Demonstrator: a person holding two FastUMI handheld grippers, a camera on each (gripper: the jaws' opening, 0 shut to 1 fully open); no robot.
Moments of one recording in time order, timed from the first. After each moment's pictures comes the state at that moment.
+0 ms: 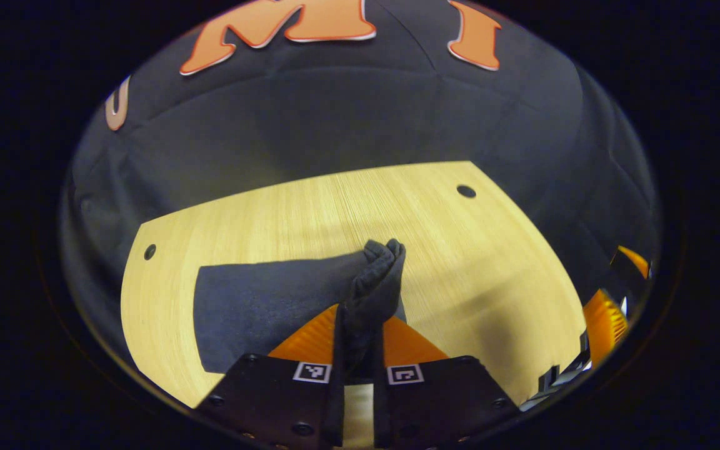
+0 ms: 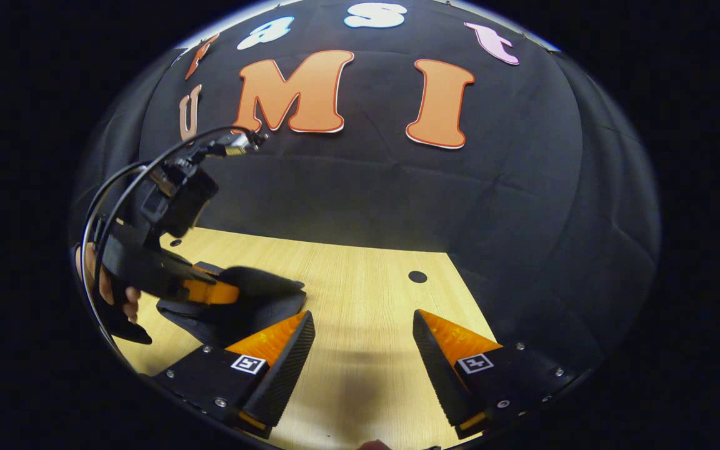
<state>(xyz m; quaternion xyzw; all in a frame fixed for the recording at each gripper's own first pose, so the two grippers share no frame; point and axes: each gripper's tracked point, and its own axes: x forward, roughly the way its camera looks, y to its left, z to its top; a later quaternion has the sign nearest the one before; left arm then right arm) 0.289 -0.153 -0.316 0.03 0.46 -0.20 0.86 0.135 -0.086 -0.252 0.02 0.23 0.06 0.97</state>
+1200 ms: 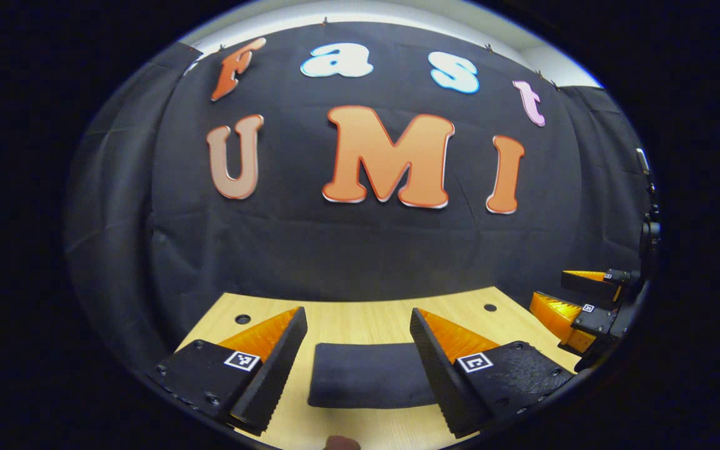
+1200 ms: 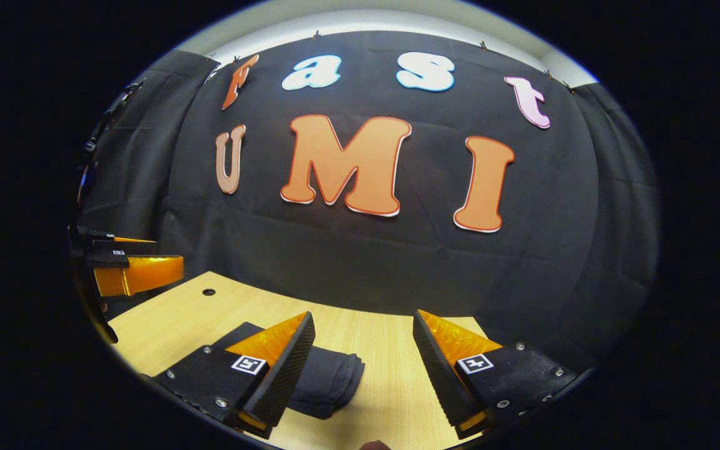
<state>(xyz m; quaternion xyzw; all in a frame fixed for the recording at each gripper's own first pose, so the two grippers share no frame) 0.240 0.081 -0.118 -0.07 0.12 -0.07 0.99 0.125 0.027 -0.105 0.01 0.06 0.09 0.99</state>
